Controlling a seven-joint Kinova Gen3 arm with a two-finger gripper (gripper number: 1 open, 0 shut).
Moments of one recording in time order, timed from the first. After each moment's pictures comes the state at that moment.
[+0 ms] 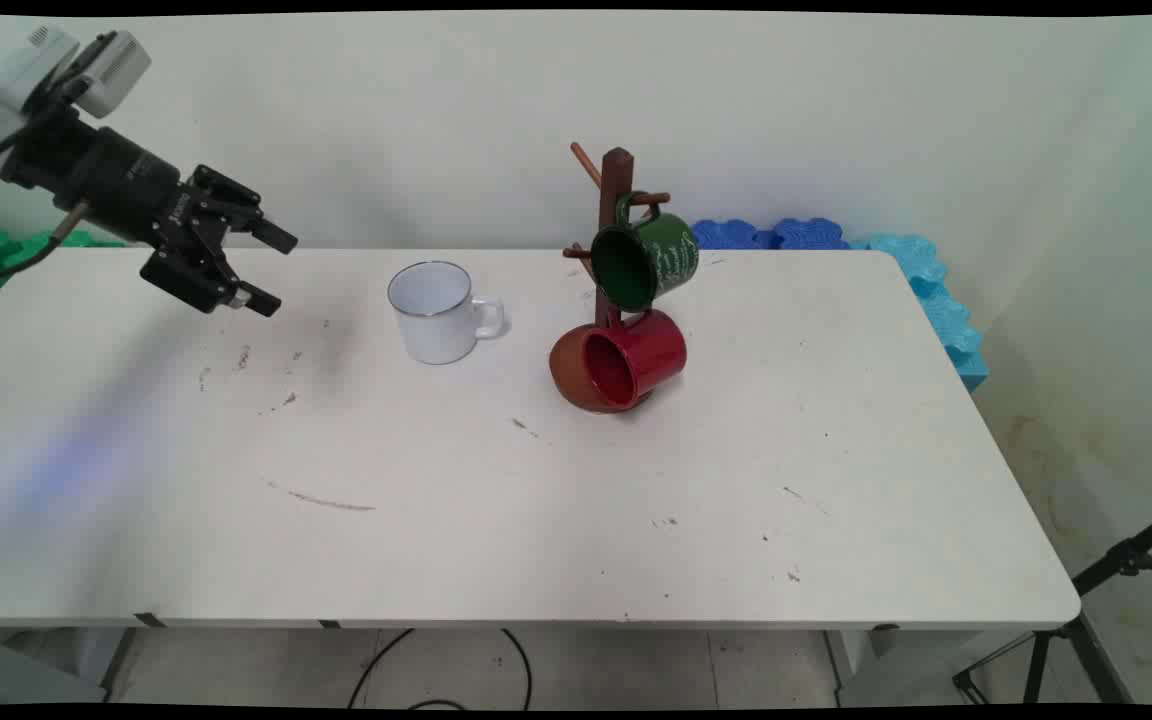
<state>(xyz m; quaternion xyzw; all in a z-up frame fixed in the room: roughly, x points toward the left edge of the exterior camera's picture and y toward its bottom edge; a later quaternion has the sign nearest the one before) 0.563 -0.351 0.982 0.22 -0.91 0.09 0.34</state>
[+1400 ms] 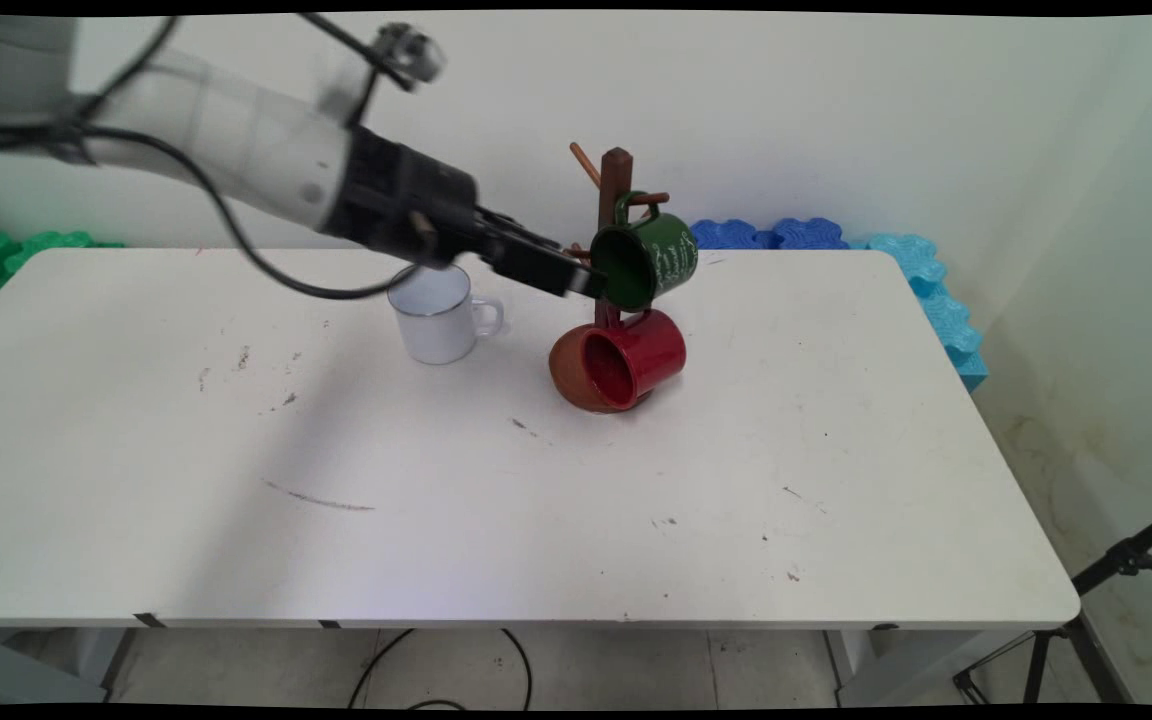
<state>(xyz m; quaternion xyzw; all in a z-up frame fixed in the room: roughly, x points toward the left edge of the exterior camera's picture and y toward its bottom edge) 0.300 -0.358 0.974 0.42 -0.78 0.06 0.46</state>
